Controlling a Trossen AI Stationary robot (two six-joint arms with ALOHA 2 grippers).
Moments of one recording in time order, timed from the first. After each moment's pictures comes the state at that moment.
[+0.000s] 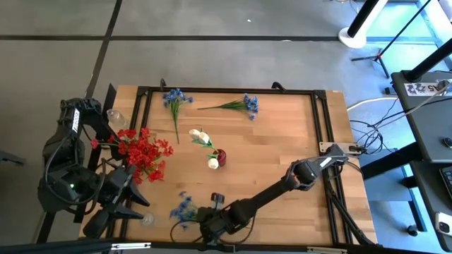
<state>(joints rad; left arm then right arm) -1.13 1.29 1.67 -0.90 -0.69 -0.95 0.54 2.56 2.36 -0.76 0.30 0.63</state>
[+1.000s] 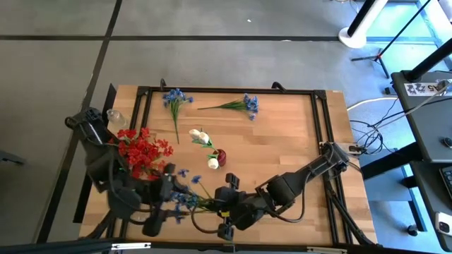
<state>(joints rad) -0.80 1.47 1.67 -0.80 -0.56 -0.54 0.57 2.12 2.29 -0.79 0.42 0.56</state>
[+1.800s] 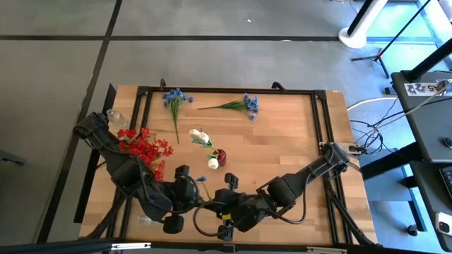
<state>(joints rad) -0.70 1.57 1.67 -0.87 -0.46 -0.59 0.58 2.12 2.29 -0.73 0.45 0.50</state>
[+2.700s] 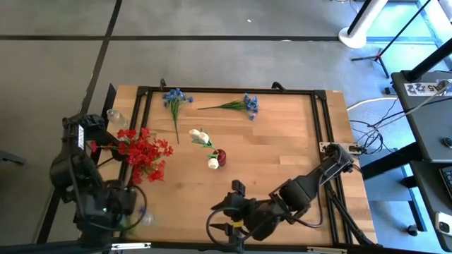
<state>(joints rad) -1.02 1.57 2.01 -1.57 0.21 -1.23 0.62 2.10 2.36 -0.78 0.43 0.58</state>
